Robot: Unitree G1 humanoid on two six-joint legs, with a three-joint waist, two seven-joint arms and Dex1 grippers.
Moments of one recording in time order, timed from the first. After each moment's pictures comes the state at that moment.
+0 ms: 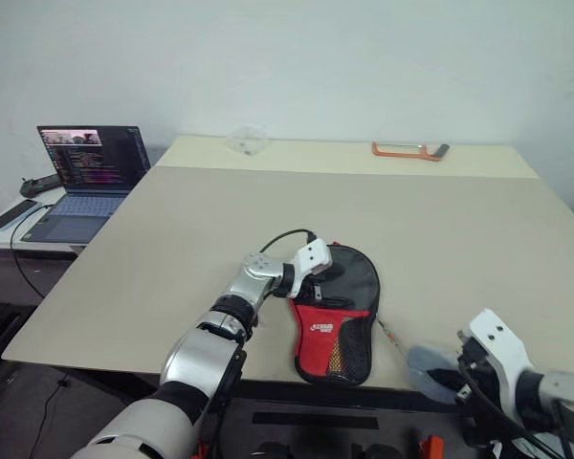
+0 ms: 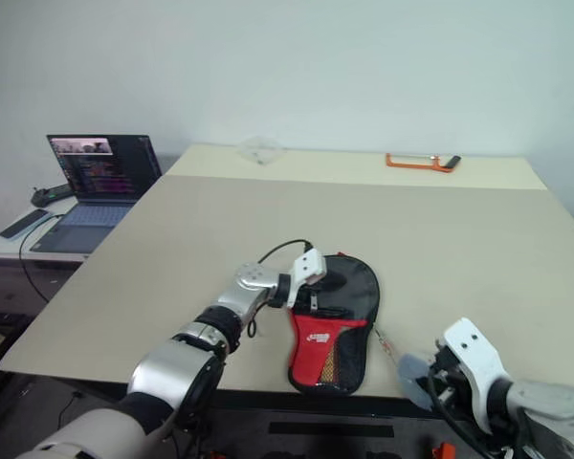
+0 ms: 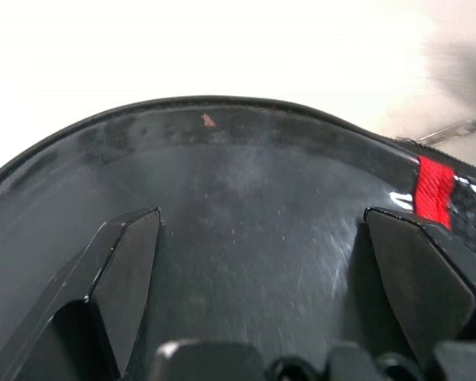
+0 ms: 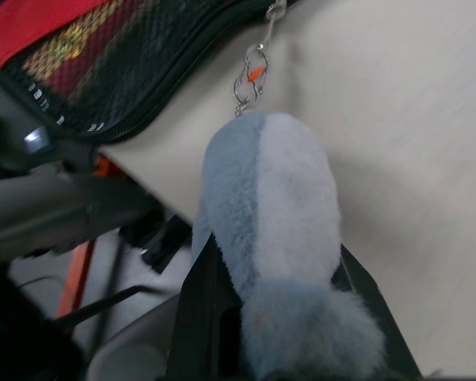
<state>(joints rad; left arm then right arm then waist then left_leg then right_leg) -1.00 0.10 -0.17 1.25 0.10 -0.31 -1.12 0.26 -0.74 -0.43 -1.02 0.72 1.45 0.54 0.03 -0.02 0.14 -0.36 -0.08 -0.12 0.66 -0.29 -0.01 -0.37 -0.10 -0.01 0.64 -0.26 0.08</state>
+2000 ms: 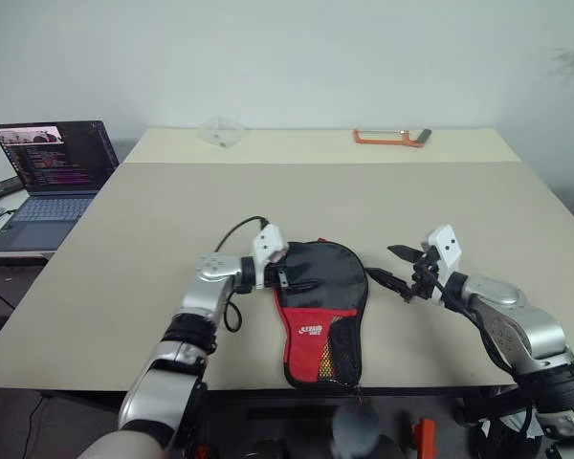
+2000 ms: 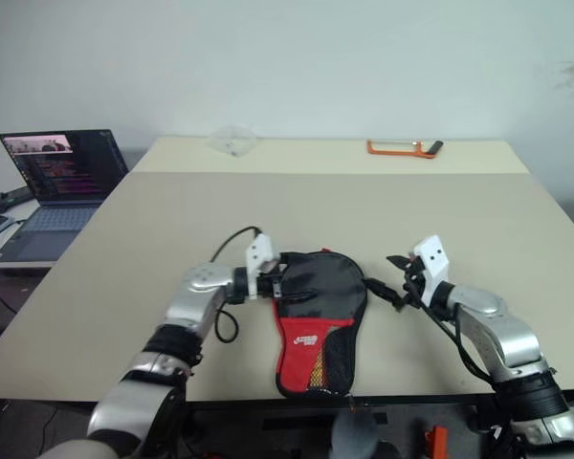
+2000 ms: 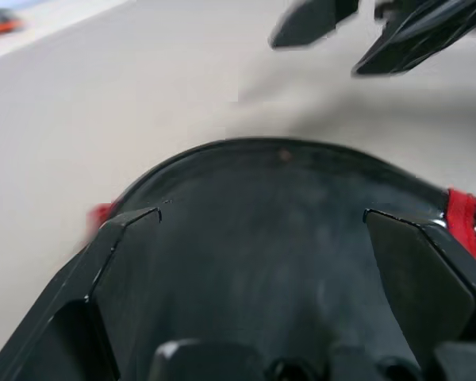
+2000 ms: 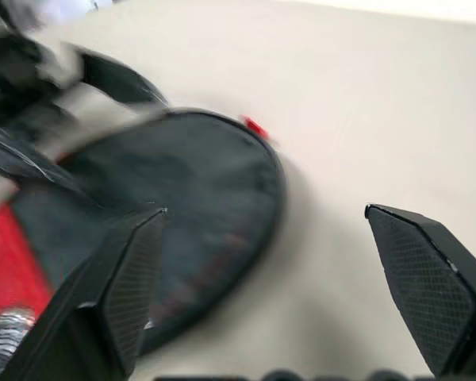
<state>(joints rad) -0.63 0.34 -0.02 0.50 -0.12 -0.02 -1.14 -0.43 -0.62 0.10 0.13 0.49 0.36 0.69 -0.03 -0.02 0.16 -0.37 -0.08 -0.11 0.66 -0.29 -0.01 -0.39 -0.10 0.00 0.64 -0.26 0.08</state>
